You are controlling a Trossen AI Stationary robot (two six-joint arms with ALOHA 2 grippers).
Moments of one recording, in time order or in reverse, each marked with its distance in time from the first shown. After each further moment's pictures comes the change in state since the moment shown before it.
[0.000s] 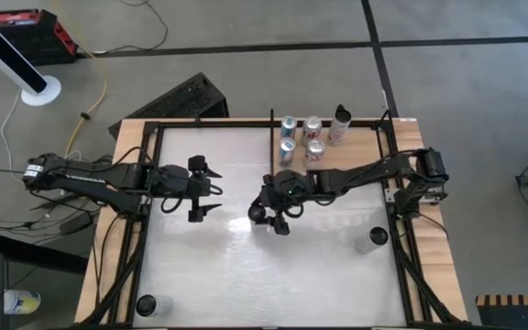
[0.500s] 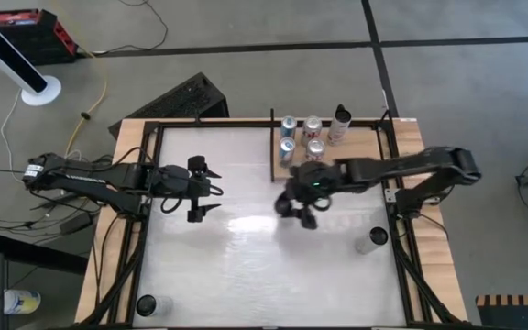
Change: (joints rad) left arm 0.000 0.000 0.000 -0.023 -0.002 0.006; right arm 0.007 -0.304 -0.011 -0.373 0.024 0.061
